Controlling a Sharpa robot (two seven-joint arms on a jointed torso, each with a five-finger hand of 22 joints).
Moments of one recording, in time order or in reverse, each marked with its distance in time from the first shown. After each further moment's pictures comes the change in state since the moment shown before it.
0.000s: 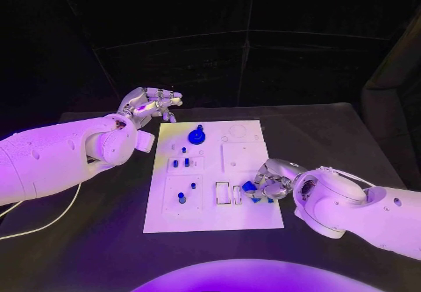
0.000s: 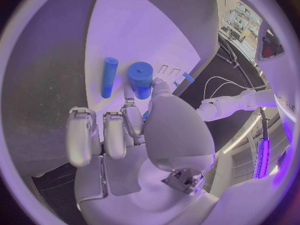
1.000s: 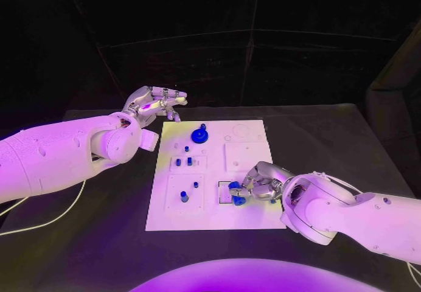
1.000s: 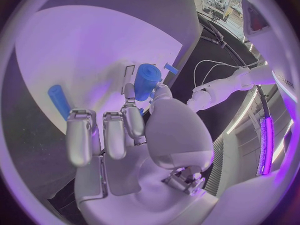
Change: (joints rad) left arm 0.000 0.004 0.000 0.000 0.000 0.017 0.000; left_hand 0.000 0.000 -0.006 0.000 0.000 0.000 0.000 0.000 0.000 0.000 0.000 0.000 0.000 0.000 0.000 0.000 -0.001 0.000 0.000 0.000 -0.004 -0.001; right arm -0.003 0.082 -0.002 0.018 0.180 -0.098 0.011; right_hand -0.083 0.044 -0.053 0.012 -0.043 0.023 -0.013 0.015 0.067 0.007 -0.007 -0.032 -0.006 0.000 -0.007 0.001 0.000 0.000 0.000 -0.007 0.004 0.000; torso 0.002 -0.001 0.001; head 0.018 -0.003
